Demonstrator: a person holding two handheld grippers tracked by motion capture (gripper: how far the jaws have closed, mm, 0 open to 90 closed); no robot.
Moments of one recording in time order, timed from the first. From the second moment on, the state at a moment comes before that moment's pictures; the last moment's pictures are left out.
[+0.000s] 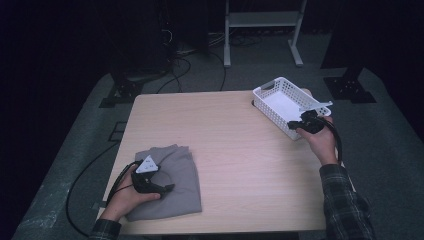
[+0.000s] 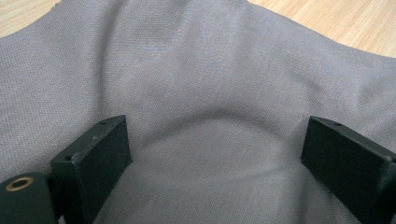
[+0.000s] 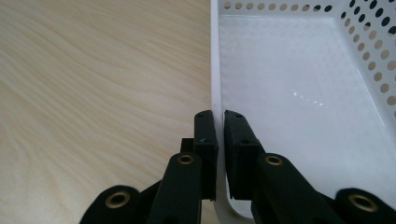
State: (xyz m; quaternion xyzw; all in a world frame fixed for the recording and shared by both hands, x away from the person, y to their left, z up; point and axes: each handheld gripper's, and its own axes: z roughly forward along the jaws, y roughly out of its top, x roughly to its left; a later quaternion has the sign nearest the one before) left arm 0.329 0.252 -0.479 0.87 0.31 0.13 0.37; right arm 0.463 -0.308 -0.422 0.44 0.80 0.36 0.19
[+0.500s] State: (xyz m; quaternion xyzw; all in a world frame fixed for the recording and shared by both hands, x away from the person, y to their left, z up) left arm 0.329 0.252 -0.479 0.87 0.31 0.13 0.37; right arm 0.428 -0.302 -0.423 0.42 0.80 0.37 0.19
